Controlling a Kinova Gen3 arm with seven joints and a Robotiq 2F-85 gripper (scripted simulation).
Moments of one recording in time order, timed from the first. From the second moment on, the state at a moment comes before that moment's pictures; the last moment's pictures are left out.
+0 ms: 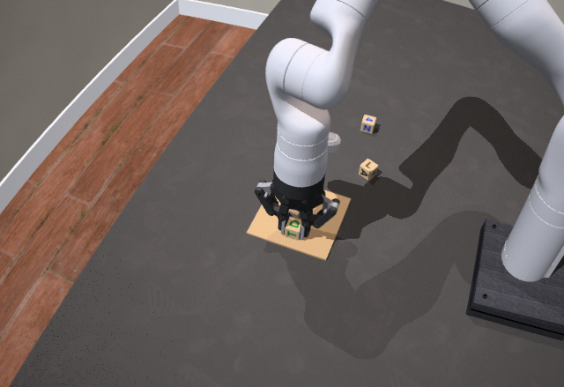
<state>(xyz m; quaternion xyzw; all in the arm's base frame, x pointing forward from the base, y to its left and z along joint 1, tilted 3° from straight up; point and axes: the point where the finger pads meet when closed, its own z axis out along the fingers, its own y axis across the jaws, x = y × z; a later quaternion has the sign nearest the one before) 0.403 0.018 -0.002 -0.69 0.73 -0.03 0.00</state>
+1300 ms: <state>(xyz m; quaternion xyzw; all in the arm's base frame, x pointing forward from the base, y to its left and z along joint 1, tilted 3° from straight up) 0.403 0.018 -0.002 -0.69 0.73 -0.03 0.00</state>
